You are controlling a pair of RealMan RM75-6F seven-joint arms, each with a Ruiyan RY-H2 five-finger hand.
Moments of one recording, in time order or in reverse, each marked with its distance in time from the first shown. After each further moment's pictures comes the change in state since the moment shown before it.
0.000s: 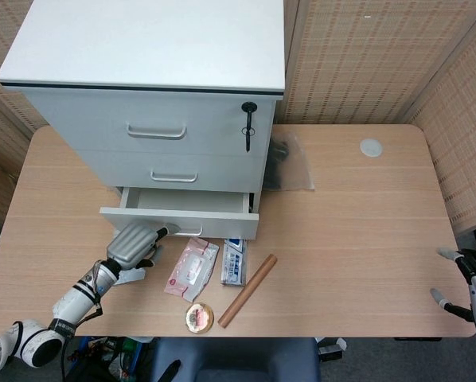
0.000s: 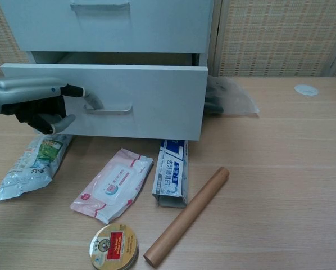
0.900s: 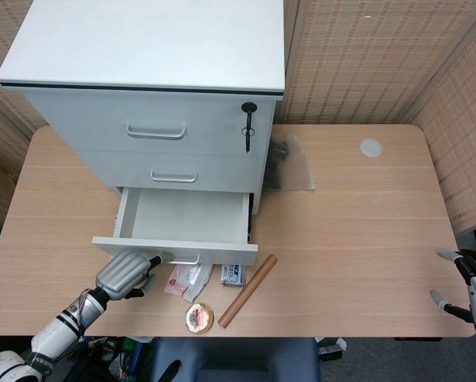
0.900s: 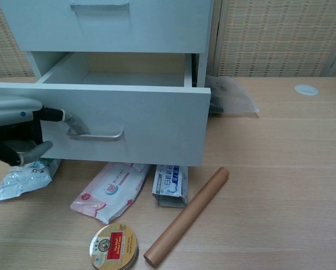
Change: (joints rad) left arm 0.092 0.106 0.108 -0.179 0.112 0.066 0.028; right arm -0.003 0.001 -0.001 -0.005 -0.008 0.004 -0.002
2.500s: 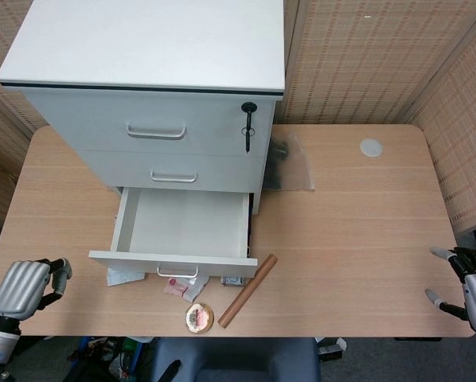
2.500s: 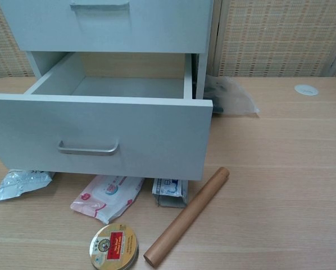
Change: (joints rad) left arm 0.371 0.145 0.032 0.032 0.040 0.468 -0.038; right arm 0.015 -0.004 0.001 0.004 -0.018 -0.012 0.003
